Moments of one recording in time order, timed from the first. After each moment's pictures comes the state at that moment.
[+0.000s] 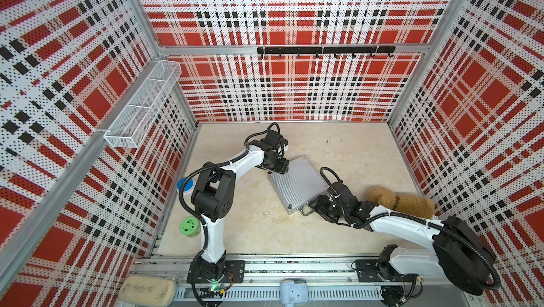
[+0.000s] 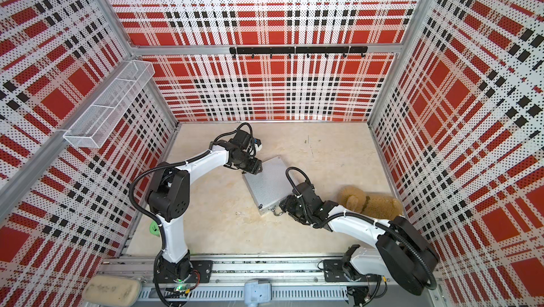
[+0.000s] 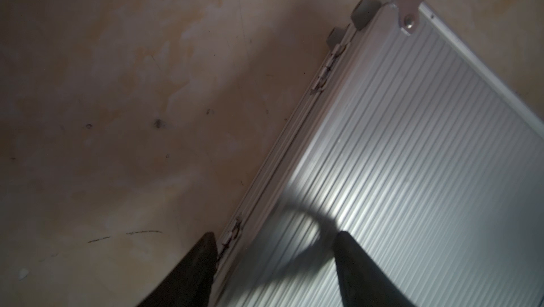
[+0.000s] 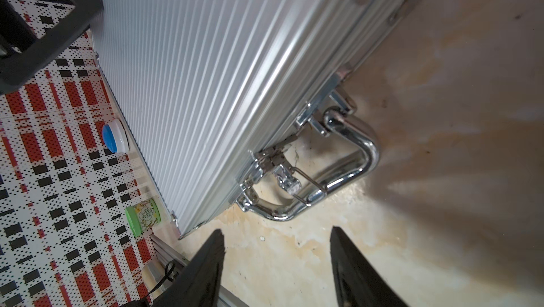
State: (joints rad) left arm -0.47 1.98 1.51 -0.67 0.19 0.01; right arm 0.76 1.27 0.51 -0.08 -0.13 1.23
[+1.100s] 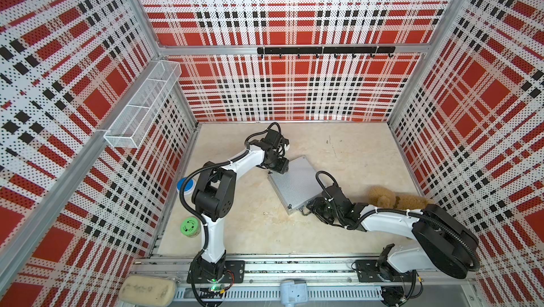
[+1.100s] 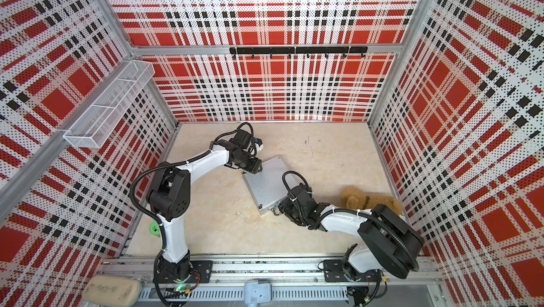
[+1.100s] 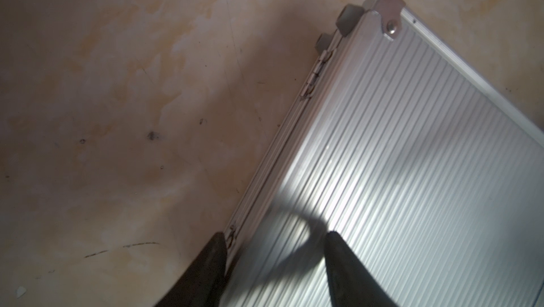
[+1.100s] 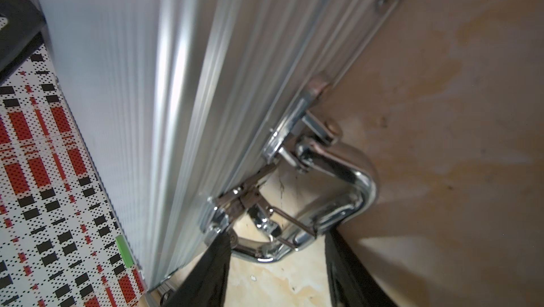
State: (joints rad) left arm -0.46 1.99 1.52 -0.67 0.22 0.03; right arm 0.79 1.41 0.49 0.07 -0.07 1.31
